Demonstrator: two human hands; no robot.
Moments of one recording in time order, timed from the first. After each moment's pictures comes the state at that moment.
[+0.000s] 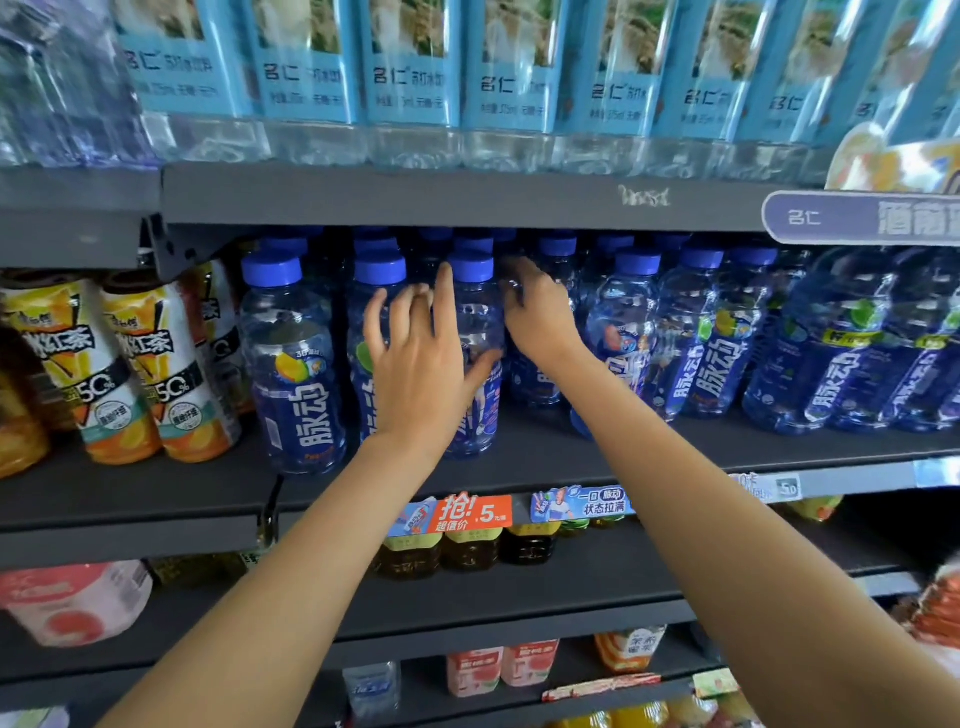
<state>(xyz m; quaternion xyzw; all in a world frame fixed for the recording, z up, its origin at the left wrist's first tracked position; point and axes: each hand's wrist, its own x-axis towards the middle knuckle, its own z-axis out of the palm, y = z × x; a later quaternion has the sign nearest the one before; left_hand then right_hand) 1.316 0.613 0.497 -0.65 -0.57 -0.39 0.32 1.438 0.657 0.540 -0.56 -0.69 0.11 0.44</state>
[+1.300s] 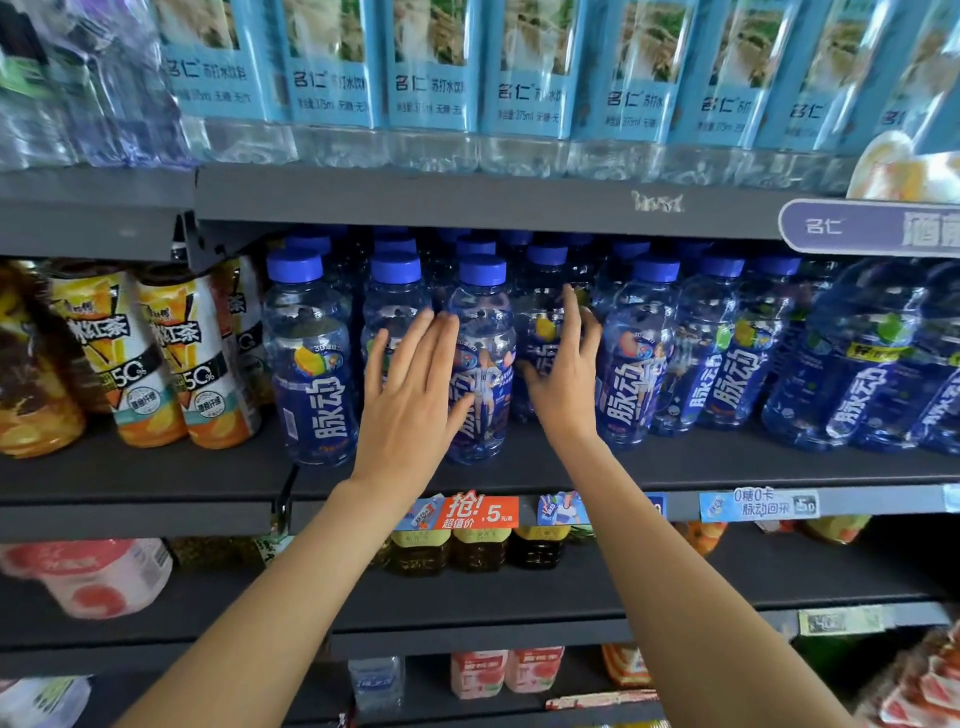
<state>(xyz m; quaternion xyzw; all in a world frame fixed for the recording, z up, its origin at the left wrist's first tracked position) 1.292 0.591 0.468 -0.71 -0.55 -0.32 0.32 1.453 0.649 0.466 -0.54 -0.65 0.06 0.54</state>
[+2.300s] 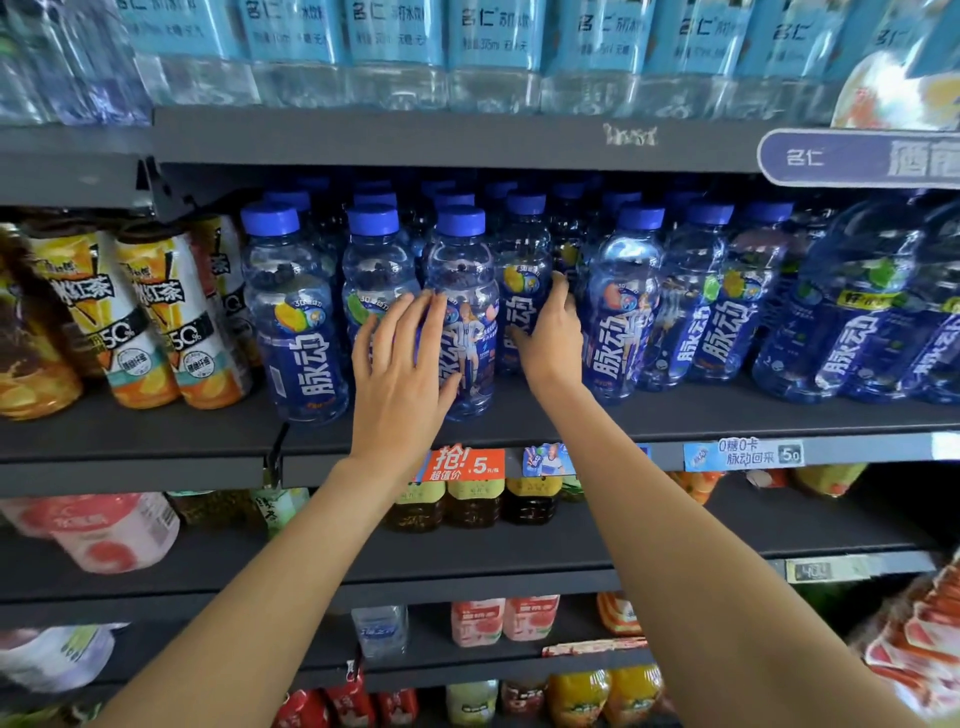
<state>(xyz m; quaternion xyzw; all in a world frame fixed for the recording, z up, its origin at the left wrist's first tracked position) 1.302 0.577 0.448 -0.70 -0.55 -0.35 0.31 1.453 0.642 0.474 -0.65 -0.63 0.09 0.42</state>
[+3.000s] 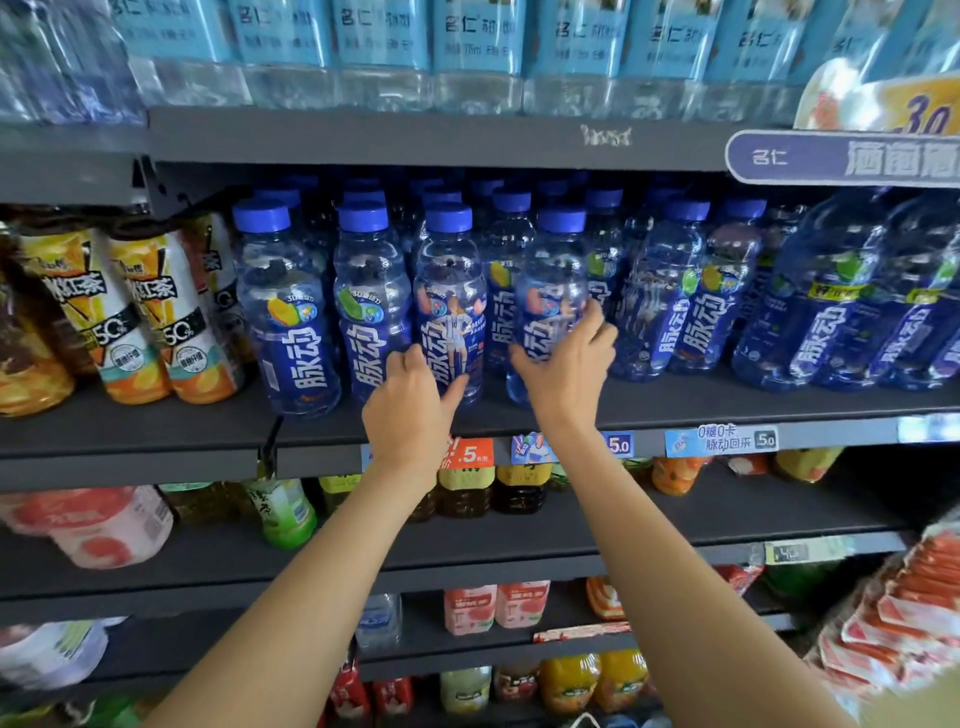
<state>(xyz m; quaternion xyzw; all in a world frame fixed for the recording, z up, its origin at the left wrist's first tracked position) 1.332 0.563 0.448 -0.62 -0.72 -0.31 0.07 1.464 0.595 0.460 -0.70 -0.54 0.05 0.46</state>
